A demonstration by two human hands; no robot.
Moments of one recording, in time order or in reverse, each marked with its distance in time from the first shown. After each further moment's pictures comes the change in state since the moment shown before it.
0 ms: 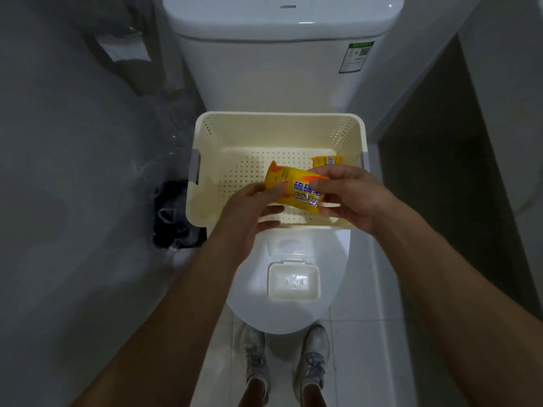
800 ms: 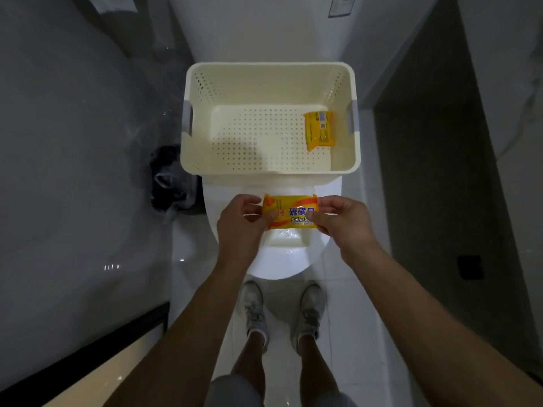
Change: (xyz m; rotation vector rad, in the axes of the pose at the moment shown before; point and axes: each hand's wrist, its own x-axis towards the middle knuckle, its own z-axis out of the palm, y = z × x) left_hand -0.064 -0.116 -0.011 0.386 0.304 0.261; right_hand -0.075 0.133 0.014 -0.063 0.390 -0.027
